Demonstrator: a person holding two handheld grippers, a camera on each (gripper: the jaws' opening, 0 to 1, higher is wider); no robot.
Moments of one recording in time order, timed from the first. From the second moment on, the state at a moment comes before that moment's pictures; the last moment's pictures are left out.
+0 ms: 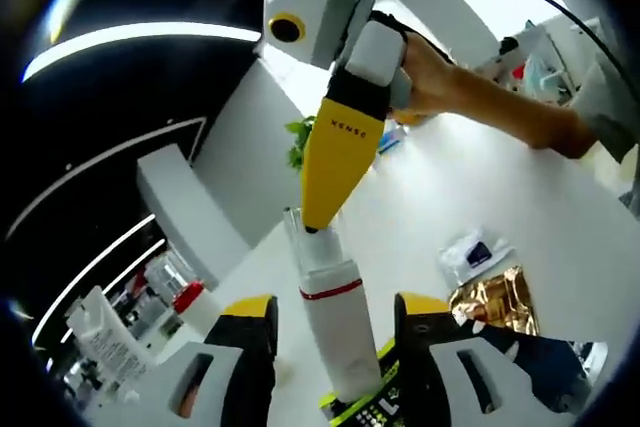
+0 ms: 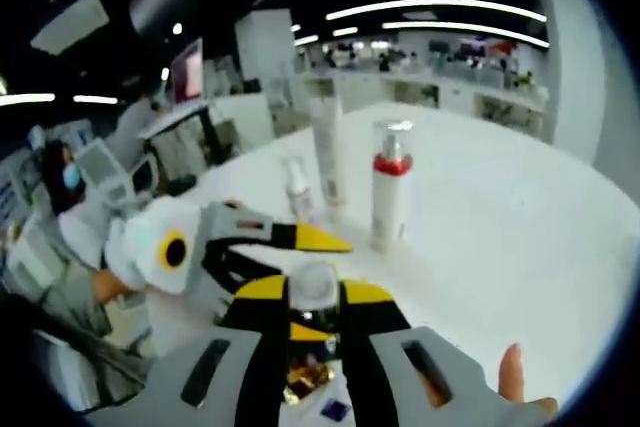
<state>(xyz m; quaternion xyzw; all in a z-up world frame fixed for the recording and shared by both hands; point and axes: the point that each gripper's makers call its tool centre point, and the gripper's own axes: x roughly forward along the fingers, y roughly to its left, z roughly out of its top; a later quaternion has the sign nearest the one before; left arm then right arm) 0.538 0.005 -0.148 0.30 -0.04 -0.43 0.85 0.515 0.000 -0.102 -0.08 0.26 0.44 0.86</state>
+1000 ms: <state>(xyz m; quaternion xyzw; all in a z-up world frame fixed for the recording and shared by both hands) 0.511 0.002 -0.126 0.01 0.07 -0.56 0.83 0.516 0.016 -0.041 0.02 0.09 0.54 0.84</state>
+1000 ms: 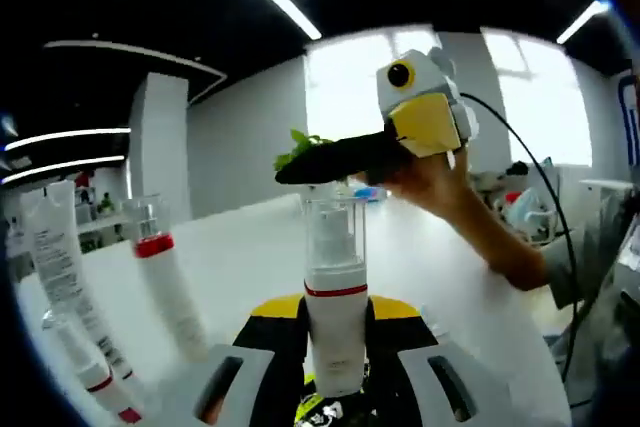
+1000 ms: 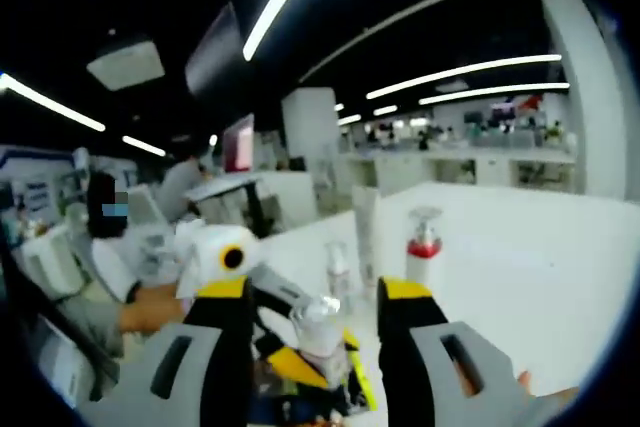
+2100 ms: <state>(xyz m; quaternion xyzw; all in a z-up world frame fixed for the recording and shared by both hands) 0.535 0.008 -0.124 0.12 0.00 -0.46 0.88 0.534 0.028 -0.052 0.04 0.10 0.46 0.88</state>
